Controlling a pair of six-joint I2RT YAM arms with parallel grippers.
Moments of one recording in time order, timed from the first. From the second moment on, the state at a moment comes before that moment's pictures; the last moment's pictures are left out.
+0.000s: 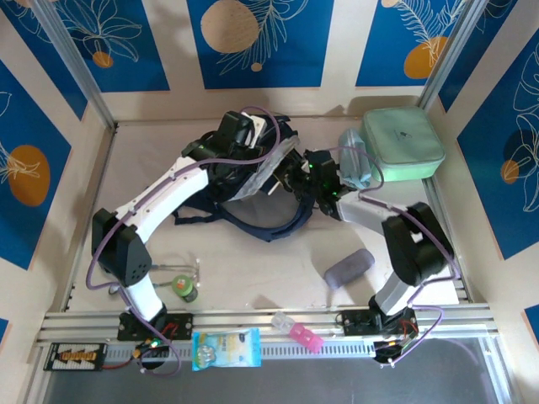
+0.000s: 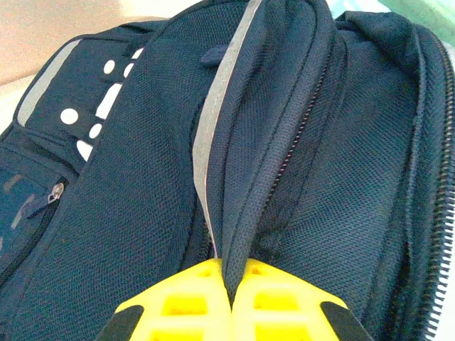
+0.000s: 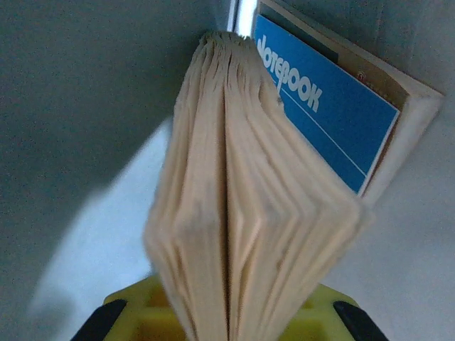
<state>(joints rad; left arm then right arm) -0.62 1.73 1.66 -0.64 -0.09 -0.15 0.49 1.68 0.95 0.33 -0.35 1.27</state>
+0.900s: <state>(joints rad) -0.54 1.73 1.66 -0.64 0.04 -0.28 0.57 2.07 1.34 0.18 -0.29 1.48</state>
